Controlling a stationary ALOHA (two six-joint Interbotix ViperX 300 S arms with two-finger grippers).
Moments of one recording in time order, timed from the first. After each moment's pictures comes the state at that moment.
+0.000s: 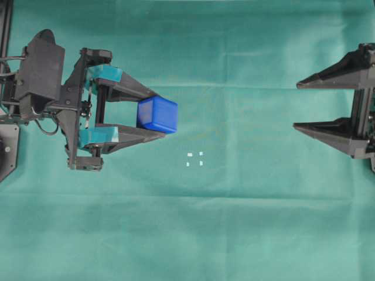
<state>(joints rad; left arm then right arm) -0.03 -0.48 0.68 0.00 -0.05 -0.03 -0.03 -0.85 0.99 -0.52 -0.09 -0.16</state>
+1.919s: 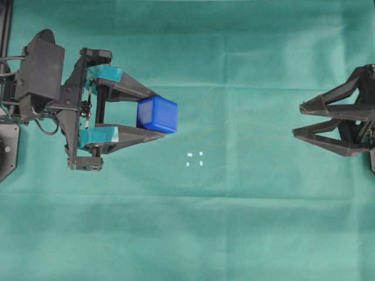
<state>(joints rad) -0.03 -0.48 0.68 0.00 -0.05 -0.03 -0.02 -0.83 0.98 -0.88 -0.18 -0.26</state>
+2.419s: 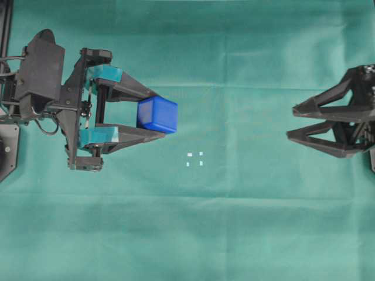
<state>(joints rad) -0.03 -0.48 0.68 0.00 -0.05 -0.03 -0.02 -0.78 0.94 -0.88 -0.19 -0.26</state>
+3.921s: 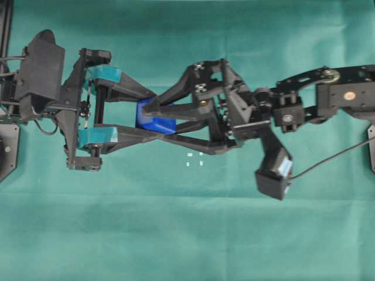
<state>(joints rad) -0.03 -0.48 0.68 0.00 -0.03 -0.03 -0.02 -0.13 0.37 -0.89 -0.17 -0.27</state>
